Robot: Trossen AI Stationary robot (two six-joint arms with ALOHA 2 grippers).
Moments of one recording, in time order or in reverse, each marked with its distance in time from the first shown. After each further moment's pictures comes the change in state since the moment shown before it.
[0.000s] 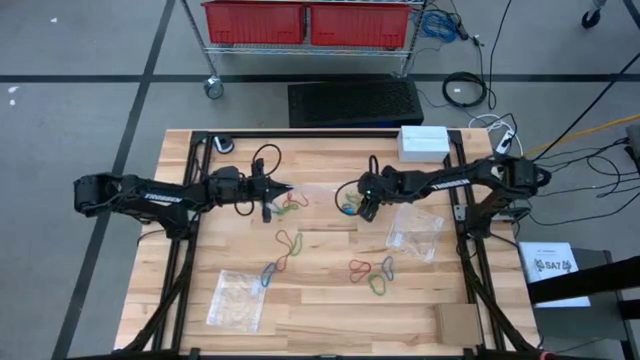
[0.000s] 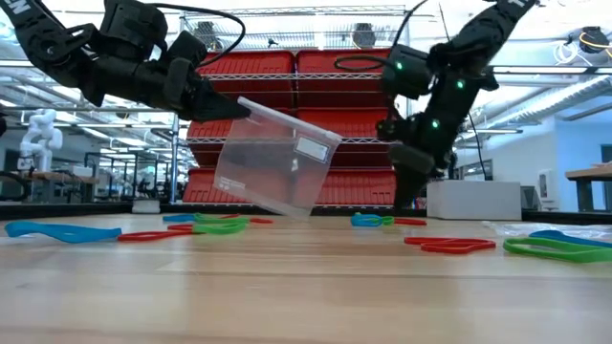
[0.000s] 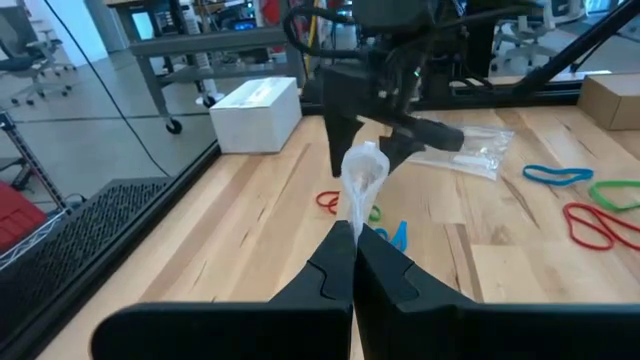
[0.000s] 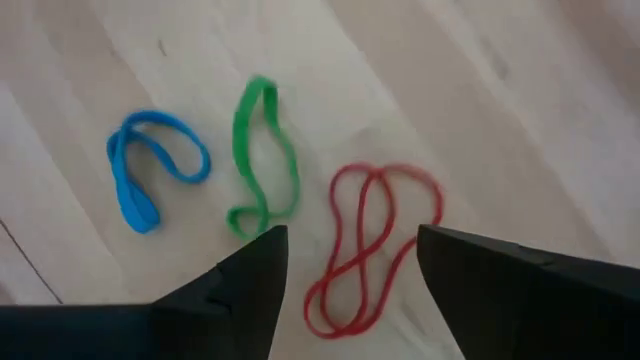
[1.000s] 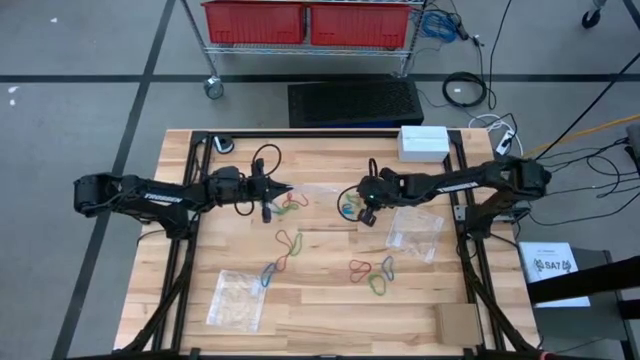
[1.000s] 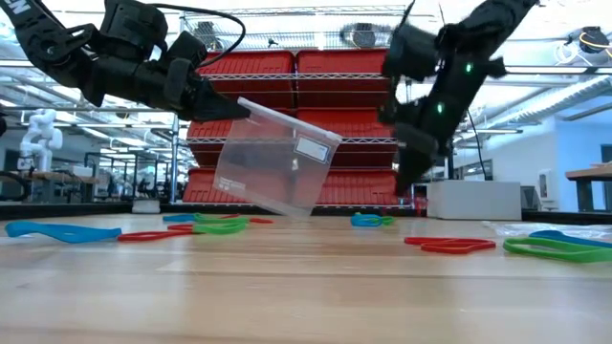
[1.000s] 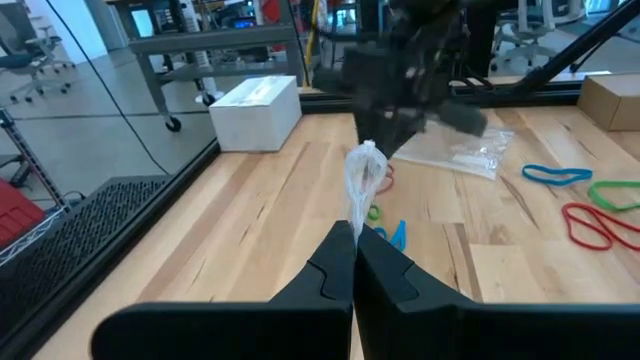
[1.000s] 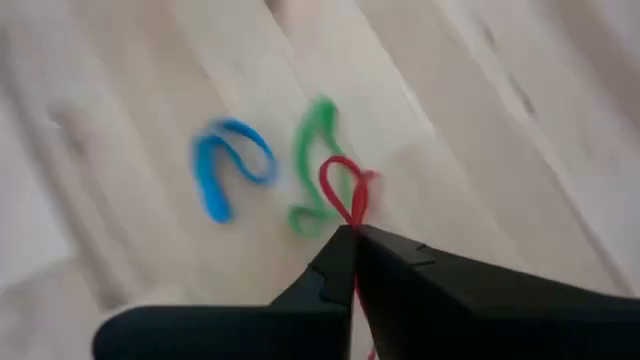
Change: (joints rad) left arm 0.000 0.000 0.000 -0.003 0.000 -0.007; right arm 0.066 -0.067 0.012 -0.012 -0.004 -0.032
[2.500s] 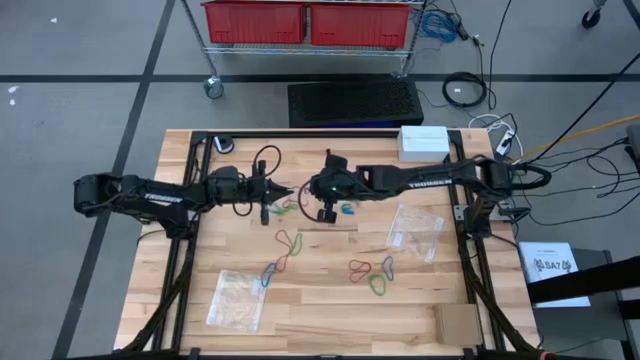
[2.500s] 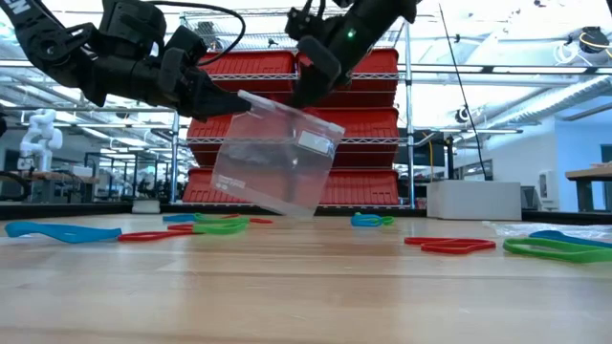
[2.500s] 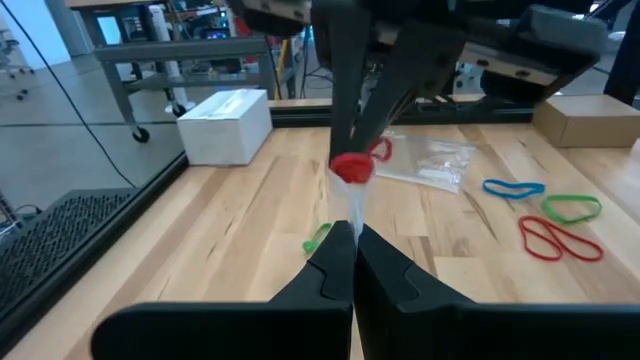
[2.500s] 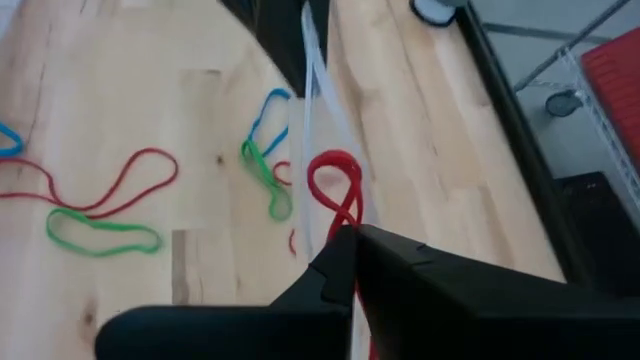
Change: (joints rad) left arm -0.001 0.000 0.000 0.027 0.080 -0.030; right arm 0.080 0.266 0.604 -0.057 -0.017 -0.374
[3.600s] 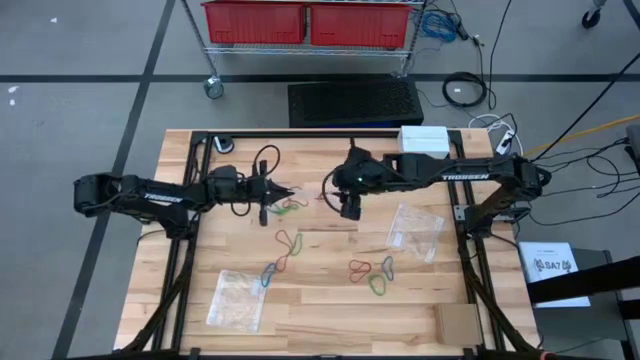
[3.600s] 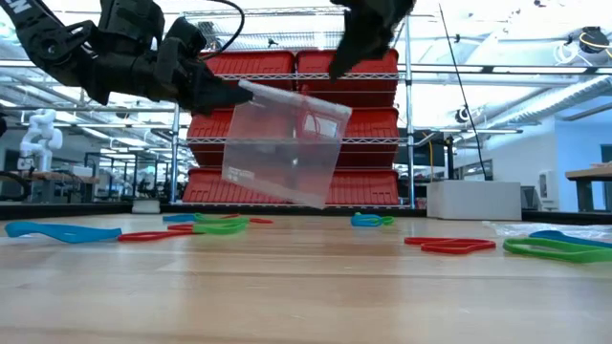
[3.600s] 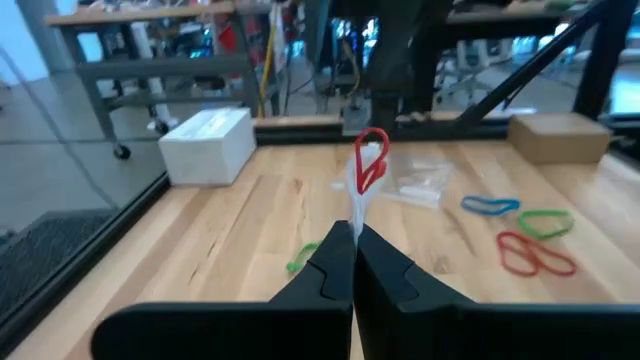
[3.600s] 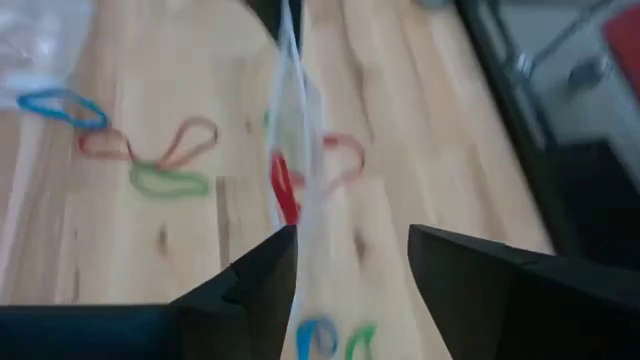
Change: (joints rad) left arm 0.000 0.000 0.006 0.040 0.060 -0.015; right arm -0.002 -0.220 -0.006 -0.271 -0.055 0.073
